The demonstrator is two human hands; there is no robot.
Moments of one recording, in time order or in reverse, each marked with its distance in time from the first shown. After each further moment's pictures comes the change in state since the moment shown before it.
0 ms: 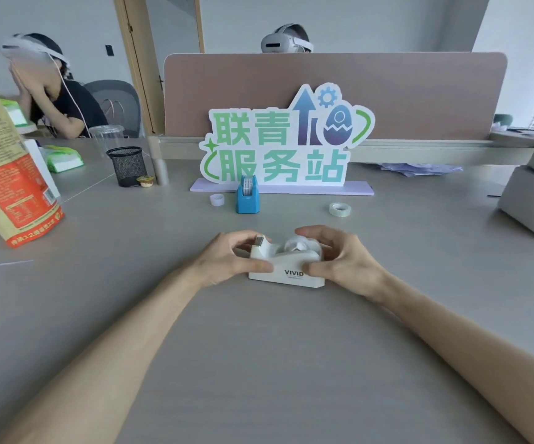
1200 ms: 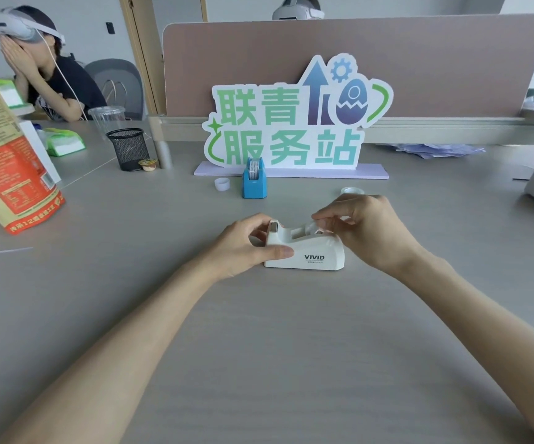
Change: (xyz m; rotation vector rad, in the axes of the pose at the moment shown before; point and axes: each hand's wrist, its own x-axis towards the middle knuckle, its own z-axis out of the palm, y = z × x) left_hand 0.009 0.000 0.015 -0.008 0.044 -0.024; right_hand 0.015 -0.015 -0.014 -0.644 0.232 -0.367
